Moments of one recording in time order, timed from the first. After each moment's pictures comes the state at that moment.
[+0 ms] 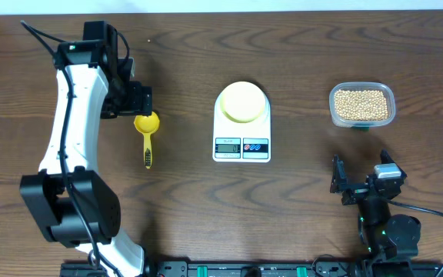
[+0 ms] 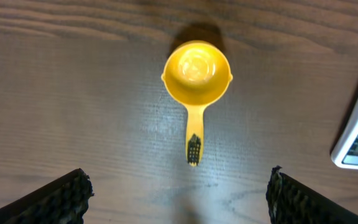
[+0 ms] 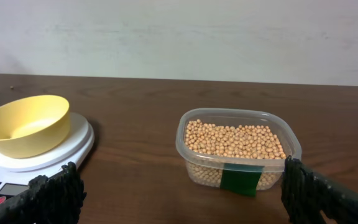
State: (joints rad) left arm 0.06 1.84 1.69 -1.31 -0.01 0.04; right arm 0.06 0.01 0.01 -0.07 -0.05 0.01
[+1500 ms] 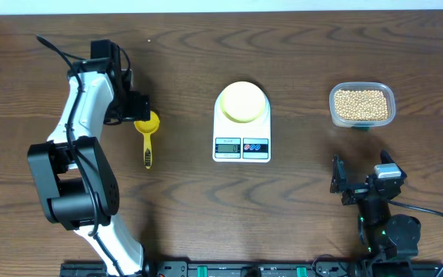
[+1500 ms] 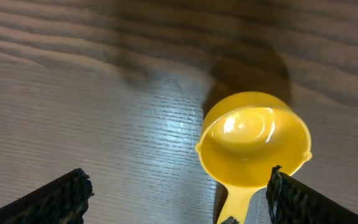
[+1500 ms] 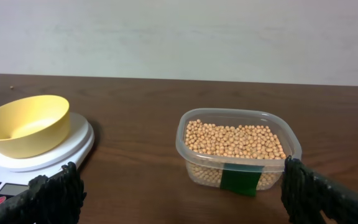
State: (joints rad) left arm 0.11 1.95 1.50 -0.99 -0.06 0.04; right arm 0.06 0.01 0.01 -0.07 -0.05 0.01
